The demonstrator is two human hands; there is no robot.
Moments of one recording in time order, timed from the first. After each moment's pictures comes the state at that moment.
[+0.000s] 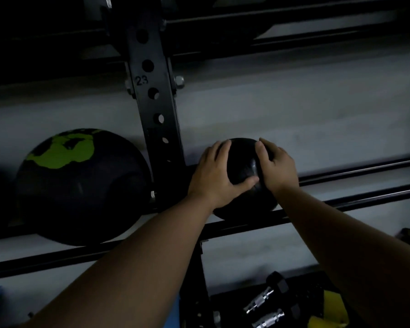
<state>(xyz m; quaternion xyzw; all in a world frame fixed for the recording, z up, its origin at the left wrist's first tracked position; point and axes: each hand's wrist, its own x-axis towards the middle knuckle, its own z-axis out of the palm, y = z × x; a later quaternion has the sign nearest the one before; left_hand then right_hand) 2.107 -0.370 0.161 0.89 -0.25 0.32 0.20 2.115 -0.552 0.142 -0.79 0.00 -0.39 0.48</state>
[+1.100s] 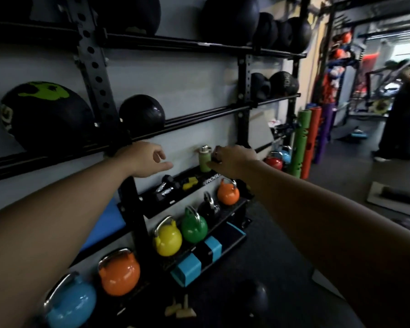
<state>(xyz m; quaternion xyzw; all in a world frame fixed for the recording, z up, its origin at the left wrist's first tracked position) 1.695 -0.168 0.140 0.87 -0.46 0.08 0.12 1.505 -0.378 0.113 -0.96 0.25 -0.13 -0.02</state>
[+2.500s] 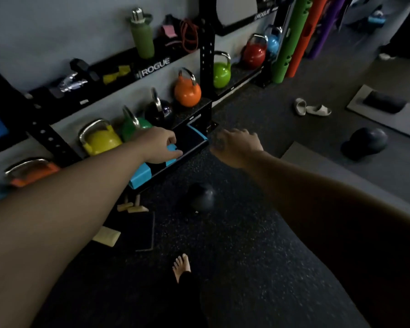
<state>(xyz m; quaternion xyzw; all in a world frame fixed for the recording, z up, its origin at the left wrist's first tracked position) 1.567 -0.469 -0.172 0.86 -0.49 -0.13 0.00 1.379 -0.643 -0.191 -0.95 0.29 0.05 0.08</state>
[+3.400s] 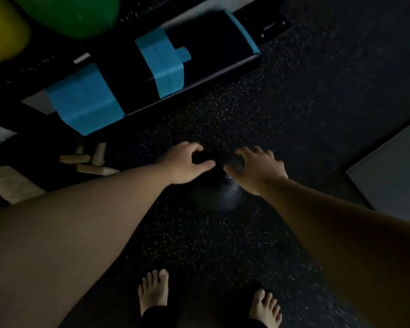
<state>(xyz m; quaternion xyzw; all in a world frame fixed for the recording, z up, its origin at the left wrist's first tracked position) 1.724 -0.660 -0.811 0.88 -0.25 -0.39 0.13 1.591 -0.830 -0.800 -0.91 0.27 0.26 0.20</state>
